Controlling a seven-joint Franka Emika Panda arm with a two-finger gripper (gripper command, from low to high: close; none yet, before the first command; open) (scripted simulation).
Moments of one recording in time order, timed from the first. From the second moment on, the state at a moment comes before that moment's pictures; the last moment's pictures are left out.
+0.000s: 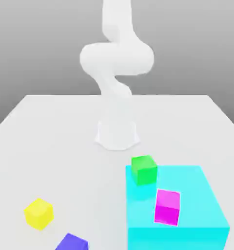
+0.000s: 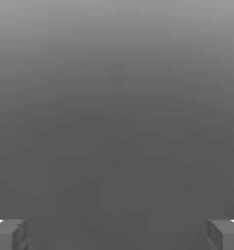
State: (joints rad) arm -0.01 -0.71 0.00 -2.30 0.00 2.33 0.82
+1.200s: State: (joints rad) arm -0.14 0.49 -0.04 -2.26 0.05 2.75 1.01
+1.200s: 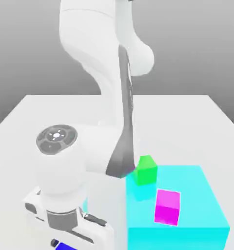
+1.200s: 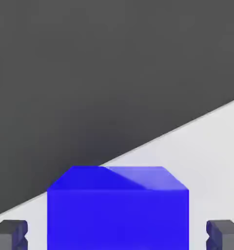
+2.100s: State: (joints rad) arm 0.04 -0.31 0.08 -2.67 0.07 2.37 1.09
